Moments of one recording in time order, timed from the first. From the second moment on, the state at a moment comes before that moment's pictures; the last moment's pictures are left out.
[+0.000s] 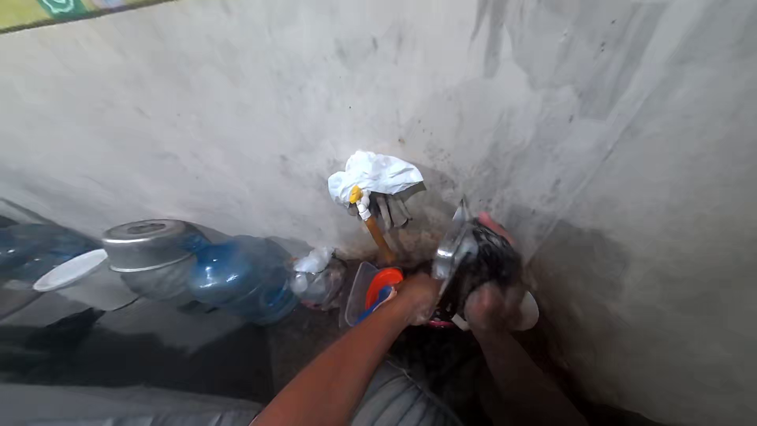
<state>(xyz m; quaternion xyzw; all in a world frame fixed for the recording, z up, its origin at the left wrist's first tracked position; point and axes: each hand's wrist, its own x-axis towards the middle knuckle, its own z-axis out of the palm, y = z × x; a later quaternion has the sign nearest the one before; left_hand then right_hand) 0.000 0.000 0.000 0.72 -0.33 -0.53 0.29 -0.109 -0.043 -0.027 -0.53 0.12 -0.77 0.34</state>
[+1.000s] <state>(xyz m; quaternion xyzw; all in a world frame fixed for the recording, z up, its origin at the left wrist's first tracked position) 0.023 -0.015 -0.021 0.80 -0.37 -0.29 0.38 -0.135 -0.072 -0.023 -0.92 0.18 -0.05 0.34</state>
